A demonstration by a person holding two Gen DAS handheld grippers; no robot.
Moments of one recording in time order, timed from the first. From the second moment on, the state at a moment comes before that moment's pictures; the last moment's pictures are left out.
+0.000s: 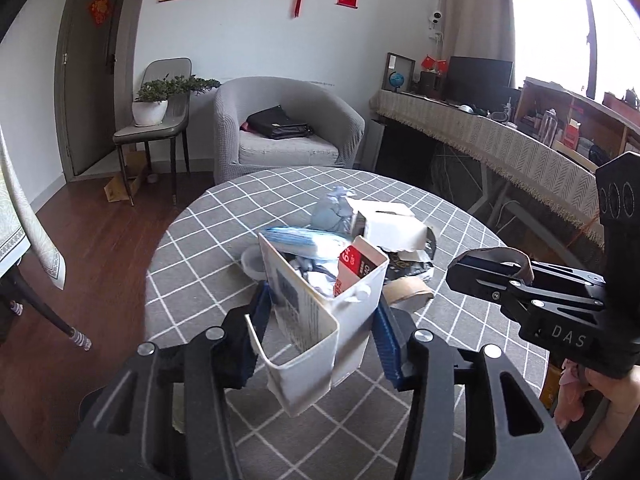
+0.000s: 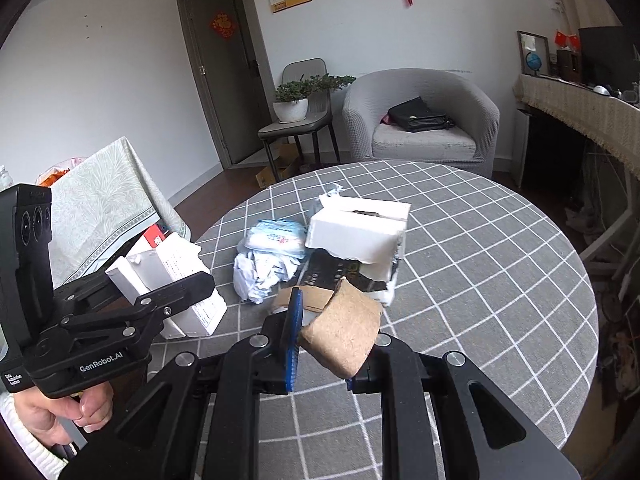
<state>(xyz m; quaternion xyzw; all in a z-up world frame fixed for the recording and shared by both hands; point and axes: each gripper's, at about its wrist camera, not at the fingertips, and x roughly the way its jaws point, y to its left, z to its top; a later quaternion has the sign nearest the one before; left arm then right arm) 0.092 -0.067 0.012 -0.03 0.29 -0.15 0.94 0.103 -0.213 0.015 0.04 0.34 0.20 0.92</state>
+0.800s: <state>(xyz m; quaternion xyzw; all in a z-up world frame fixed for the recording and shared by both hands) 0.095 0.094 -0.023 -0.05 0.36 -0.04 0.93 0.133 -0.053 0.022 0.02 0.35 0.32 0.88</state>
